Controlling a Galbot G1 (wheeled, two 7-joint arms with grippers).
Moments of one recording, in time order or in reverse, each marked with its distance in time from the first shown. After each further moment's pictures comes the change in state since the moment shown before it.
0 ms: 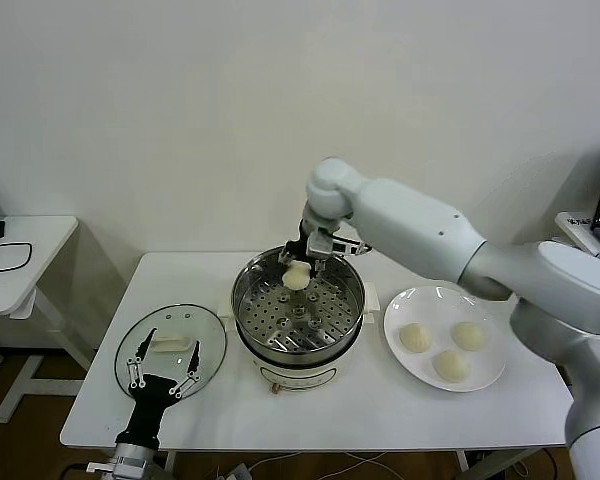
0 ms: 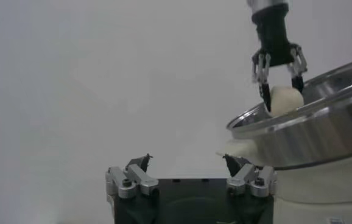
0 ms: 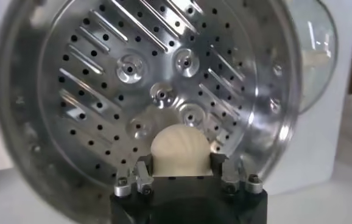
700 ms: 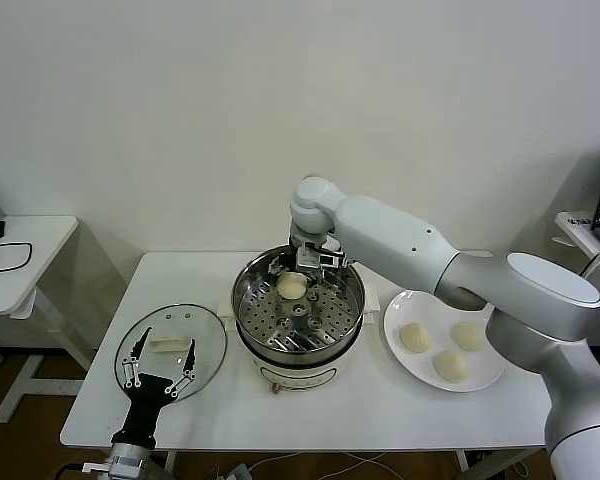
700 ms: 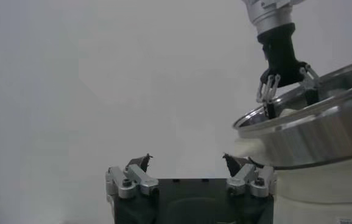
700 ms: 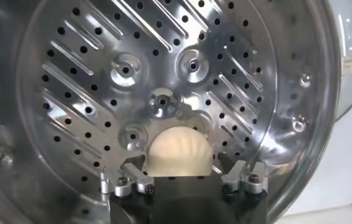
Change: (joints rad) left arm -0.001 -0.001 -0.006 -0.006 -0.006 0.000 -0.004; right arm 0.034 -0.057 -0.007 0.065 0.084 -0.090 -0.088
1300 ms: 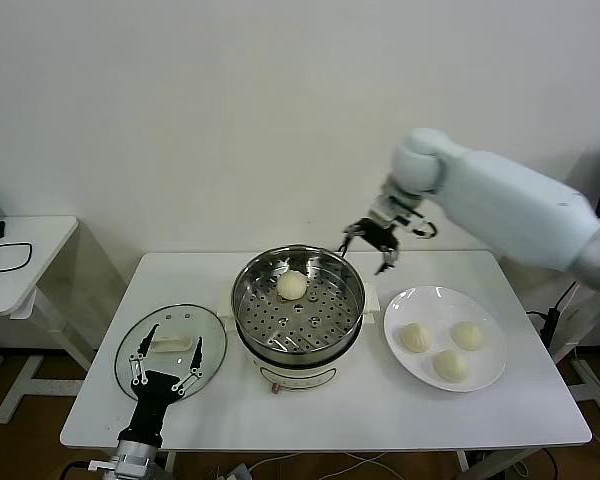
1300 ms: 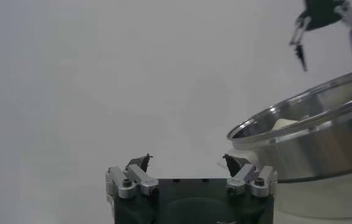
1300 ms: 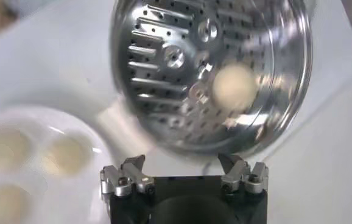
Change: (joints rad) left arm -0.009 -0.003 0.030 -0.015 0.011 0.012 0.001; right arm 0.143 -0.448 -0.184 0.109 0.540 -0.509 -0.052
